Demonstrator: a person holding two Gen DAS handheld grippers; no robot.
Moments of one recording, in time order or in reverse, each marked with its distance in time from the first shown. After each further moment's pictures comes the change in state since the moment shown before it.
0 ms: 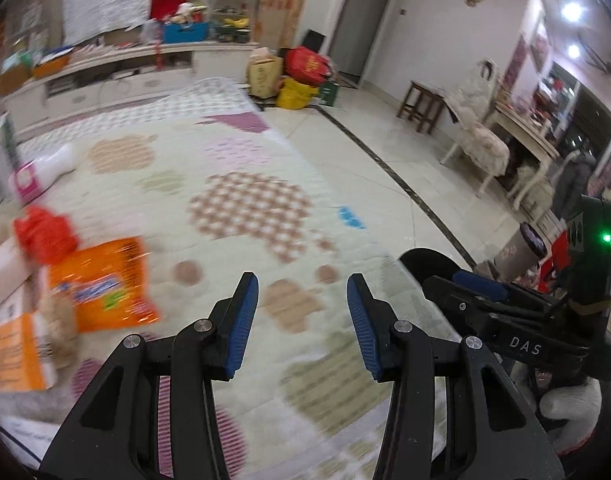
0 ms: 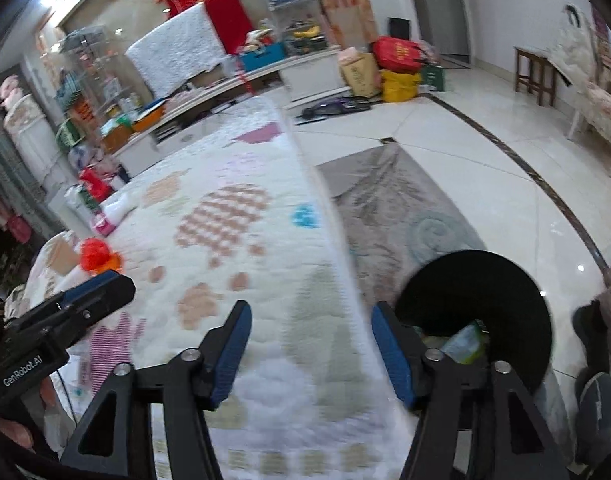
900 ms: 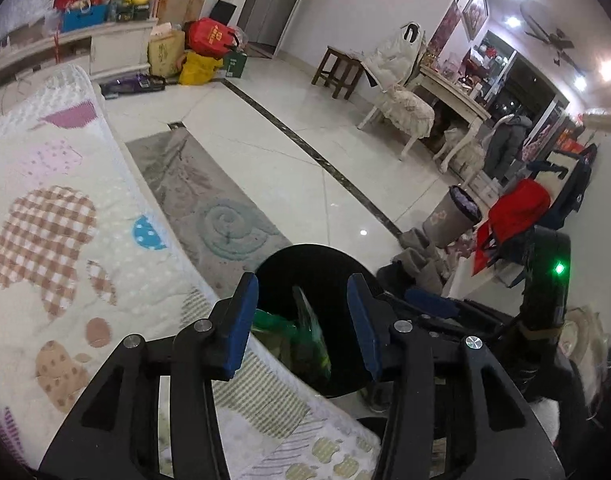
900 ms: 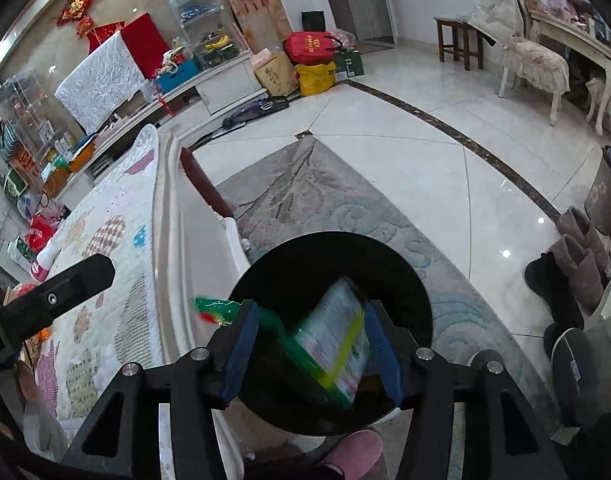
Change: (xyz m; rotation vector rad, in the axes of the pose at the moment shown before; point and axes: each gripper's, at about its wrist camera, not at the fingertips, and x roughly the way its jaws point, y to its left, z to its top) left arm 0.092 -0.143 0.023 0.136 0.109 -0.281; right arm -0.026 -0.148 -0.013 0.196 -0.005 -0.170
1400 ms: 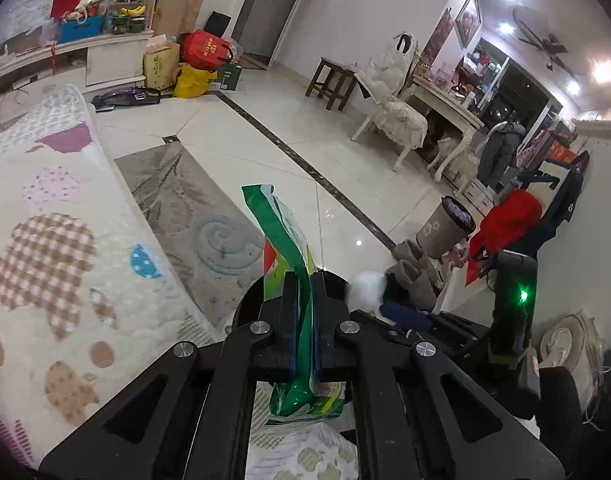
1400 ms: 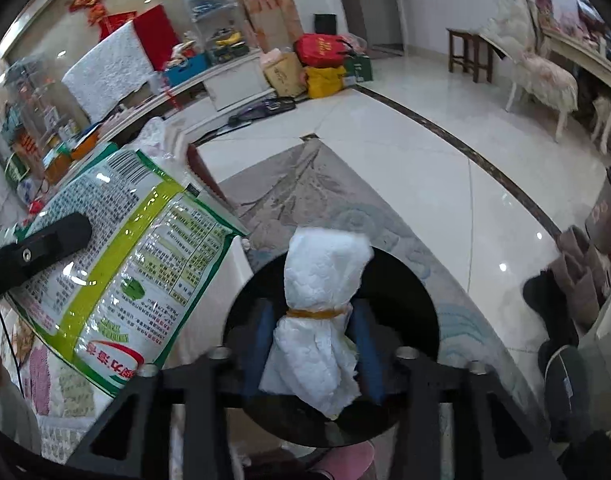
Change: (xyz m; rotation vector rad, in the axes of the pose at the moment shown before) left arm -0.007 -0.009 0.021 -0.002 -0.034 -0.035; right arm 0.010 0.002 0.008 -0.038 -0.008 -0.020
